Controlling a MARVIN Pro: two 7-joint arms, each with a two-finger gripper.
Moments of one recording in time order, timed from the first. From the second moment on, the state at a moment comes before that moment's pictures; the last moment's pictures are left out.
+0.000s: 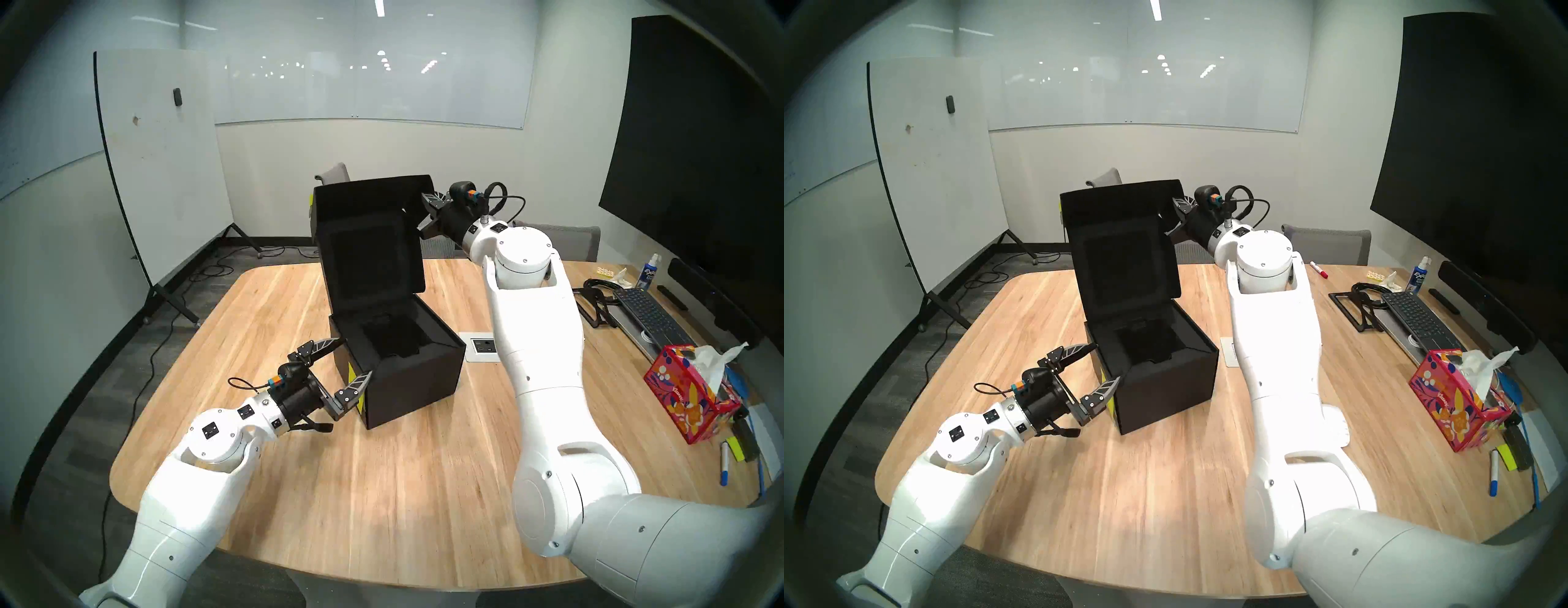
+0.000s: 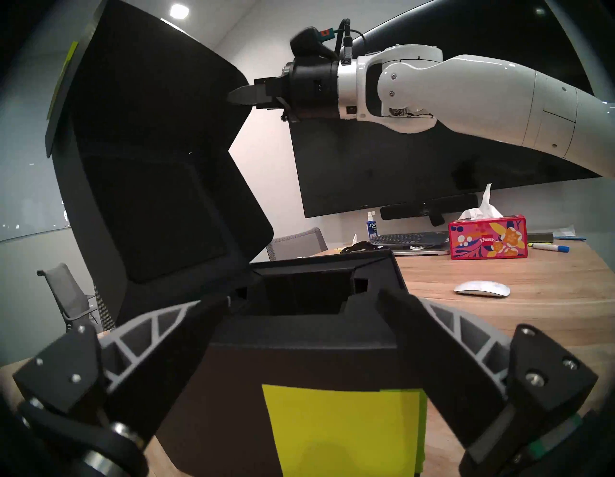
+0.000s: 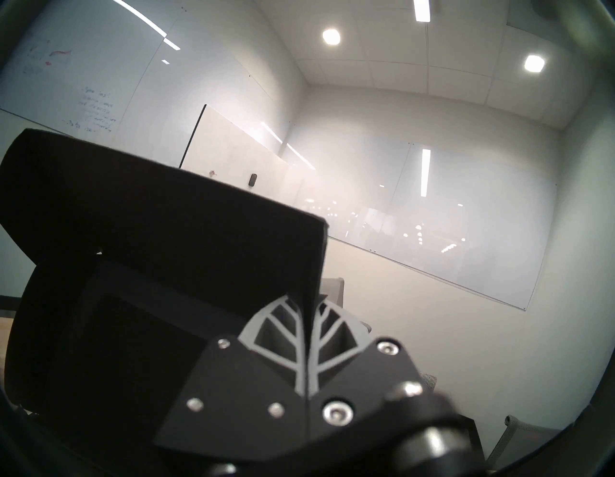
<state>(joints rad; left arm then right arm) 1.63 -1.19 -1.46 -1.62 -0.31 -0.26 -0.69 -0.84 -1.66 1.59 -1.29 -0.33 0.08 0.56</state>
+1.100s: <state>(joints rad) 1.62 -1.20 -1.43 -1.61 -0.32 -0.27 -0.70 -0.81 -1.66 1.59 -1.25 -0.36 0.04 0.56</state>
